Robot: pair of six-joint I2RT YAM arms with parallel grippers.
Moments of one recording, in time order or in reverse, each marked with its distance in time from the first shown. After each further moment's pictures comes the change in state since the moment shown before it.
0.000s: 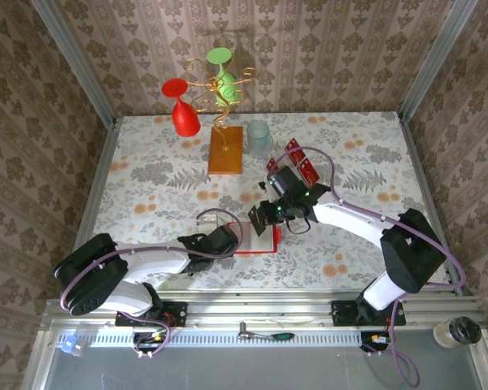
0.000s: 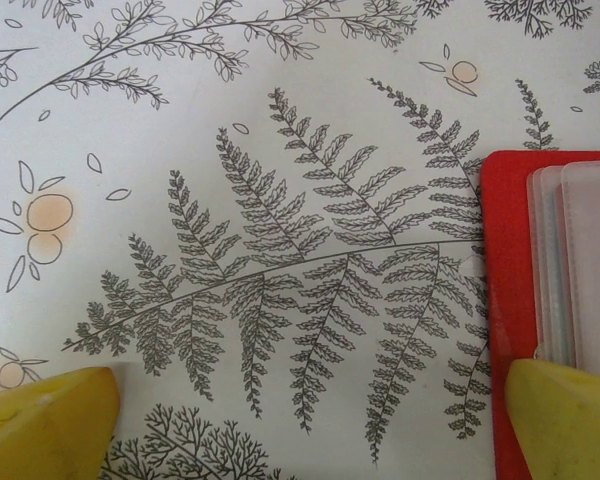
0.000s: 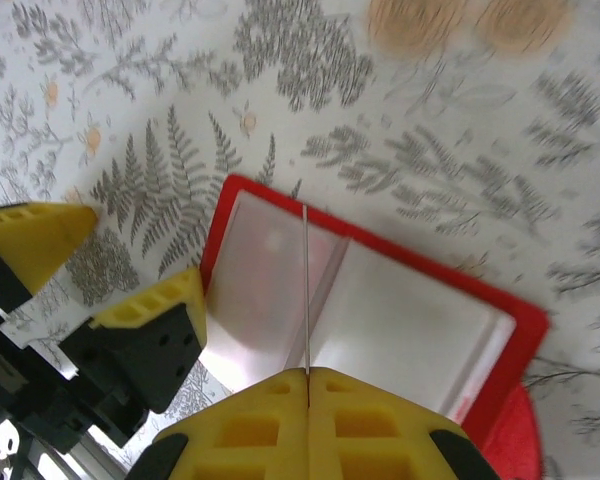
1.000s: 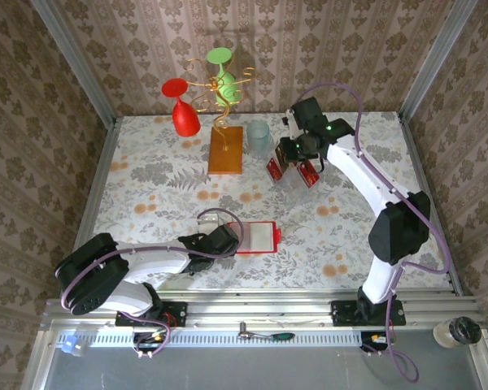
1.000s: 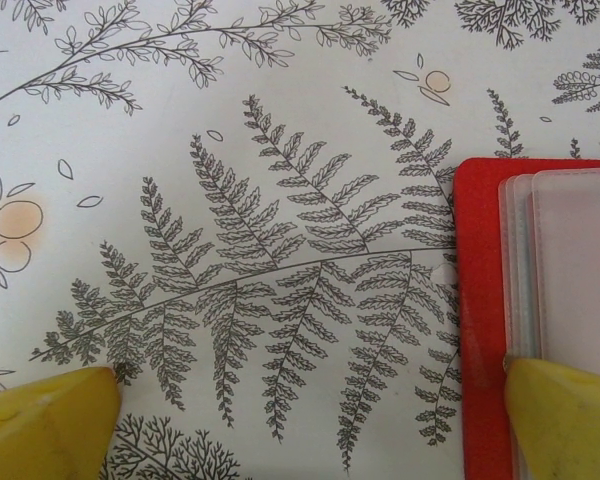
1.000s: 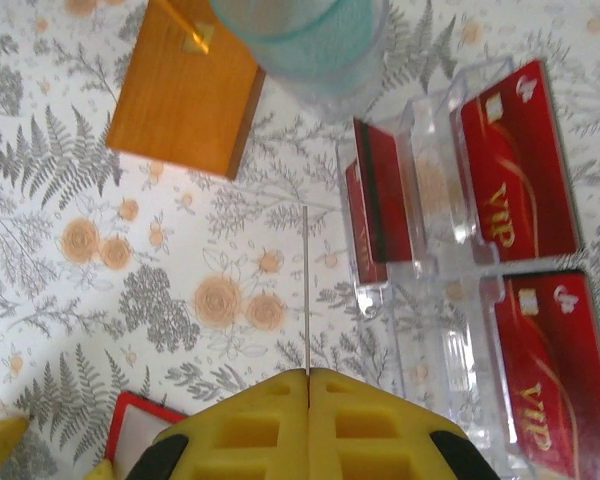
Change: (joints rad) left arm 0.000 0.009 0.000 0.036 0.015 0.000; right arm -0.289 0.214 0.686 -0.462 0.147 -0.229
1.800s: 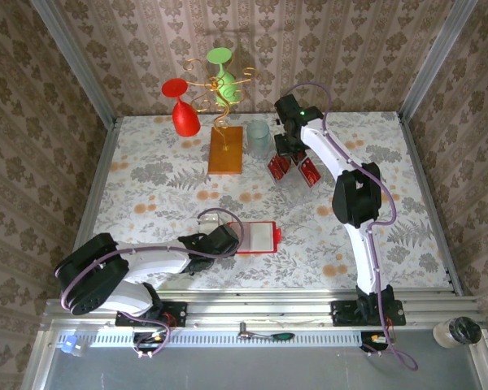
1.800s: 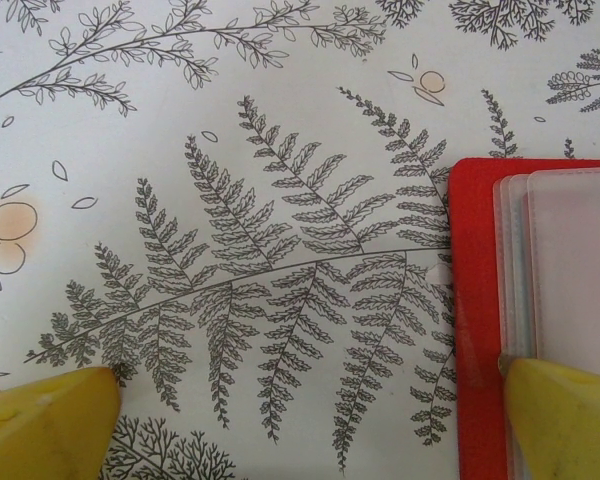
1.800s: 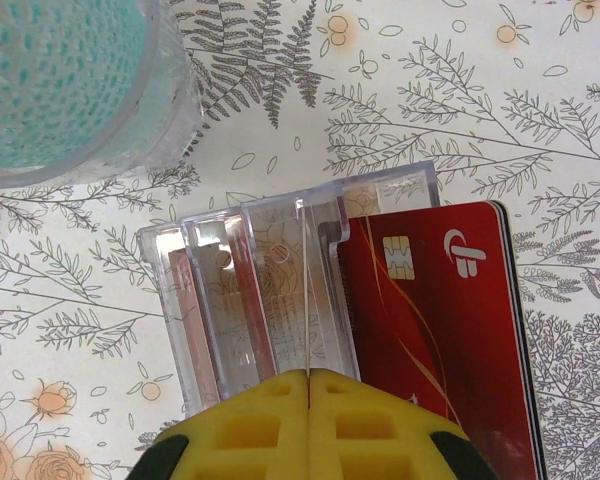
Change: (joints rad) left arm 0.000 0.000 0.000 0.005 0.004 0.003; right arm -0.040 0.520 0.505 -0.193 0.220 -0.095
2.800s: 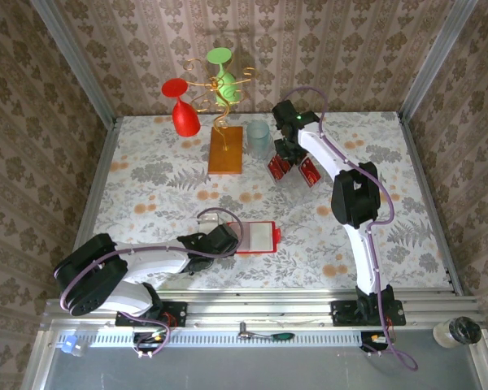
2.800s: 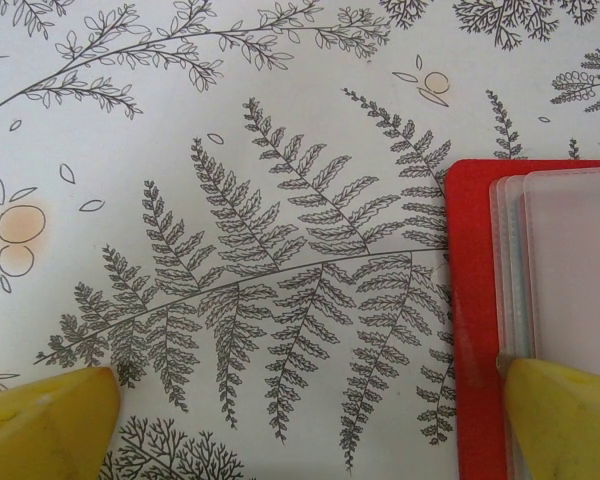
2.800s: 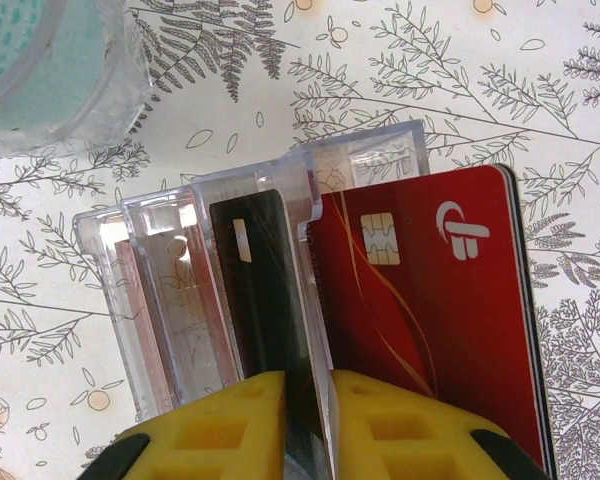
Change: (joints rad) left arm 0.007 -0.007 0.000 -0.008 0.004 0.011; right arm 0.020 0.000 -0.061 0.026 0.083 -0.004
